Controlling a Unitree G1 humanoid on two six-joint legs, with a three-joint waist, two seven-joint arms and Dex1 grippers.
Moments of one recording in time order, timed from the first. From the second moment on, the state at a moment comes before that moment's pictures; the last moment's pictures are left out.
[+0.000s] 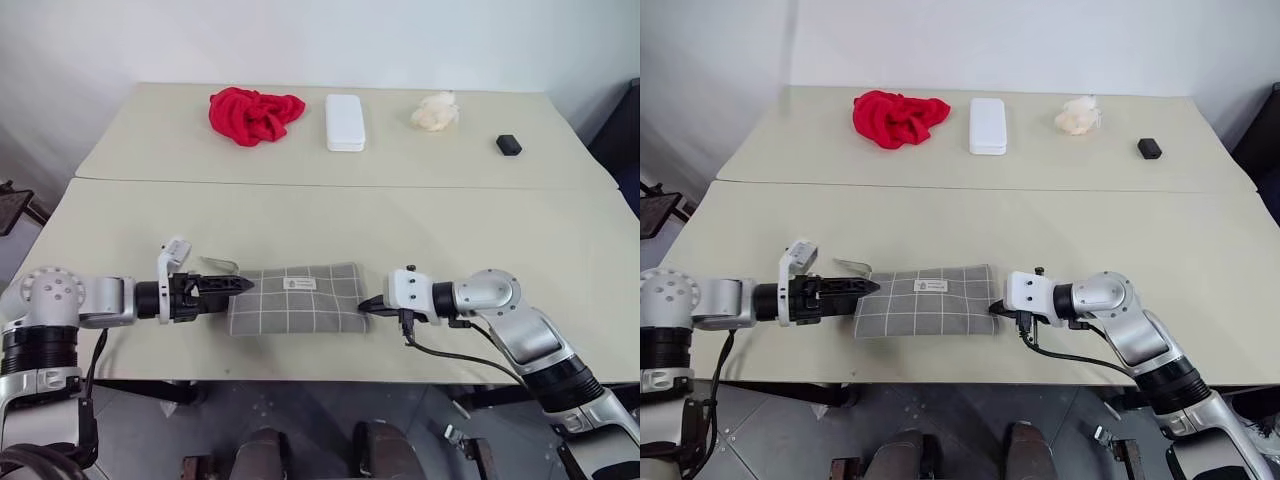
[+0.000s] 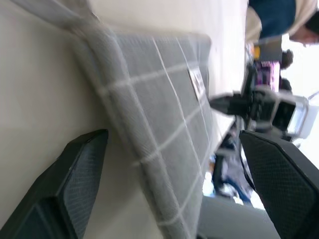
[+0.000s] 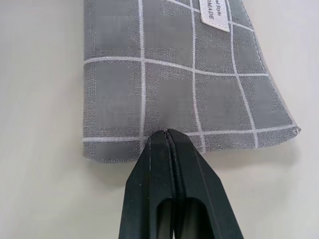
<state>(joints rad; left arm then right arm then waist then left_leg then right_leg) -0.60 0.76 0.21 0.37 -1.16 1.61 -0.47 -0.46 -0.66 0.31 -0.04 0.04 0.13 1.12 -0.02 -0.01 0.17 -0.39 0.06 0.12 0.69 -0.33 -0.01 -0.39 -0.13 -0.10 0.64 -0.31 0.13</state>
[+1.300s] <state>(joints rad) -0.60 0.66 0.26 0.37 -1.13 1.61 -0.43 -0.45 -0.66 0.31 -0.04 0.03 0.11 1.10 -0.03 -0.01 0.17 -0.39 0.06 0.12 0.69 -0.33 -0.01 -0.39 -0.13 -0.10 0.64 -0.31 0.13</state>
